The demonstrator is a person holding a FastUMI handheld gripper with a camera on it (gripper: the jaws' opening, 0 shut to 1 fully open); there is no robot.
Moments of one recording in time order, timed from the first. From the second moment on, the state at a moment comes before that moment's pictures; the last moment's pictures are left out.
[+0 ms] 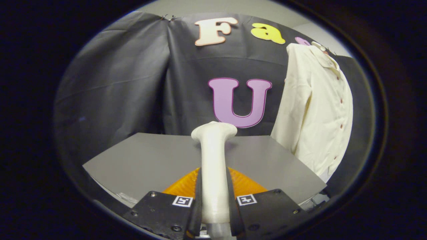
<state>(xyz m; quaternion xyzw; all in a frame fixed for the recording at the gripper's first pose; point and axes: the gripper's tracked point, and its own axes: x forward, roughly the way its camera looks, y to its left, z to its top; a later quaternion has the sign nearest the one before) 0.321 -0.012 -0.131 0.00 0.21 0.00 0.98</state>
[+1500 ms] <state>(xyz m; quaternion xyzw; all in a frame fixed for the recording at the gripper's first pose) 0.225 -0.299 -0.004 0.07 -0.02 -0.06 1.00</state>
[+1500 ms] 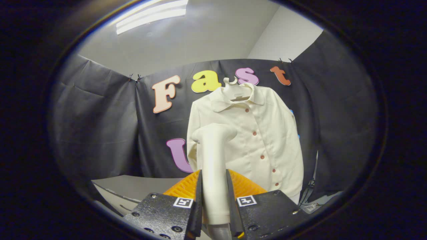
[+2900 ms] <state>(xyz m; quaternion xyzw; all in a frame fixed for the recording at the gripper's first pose) 0.267 -0.346 -0.107 0.12 0.00 -0.05 0.99</state>
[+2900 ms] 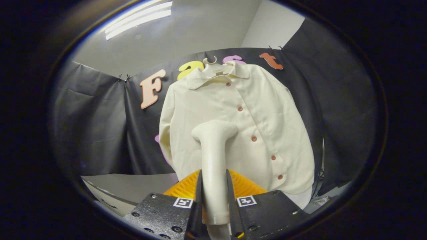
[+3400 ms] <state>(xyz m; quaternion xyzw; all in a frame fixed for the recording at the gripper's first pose) 0.231 -0.341 -0.199 0.14 0.06 -0.05 0.99</state>
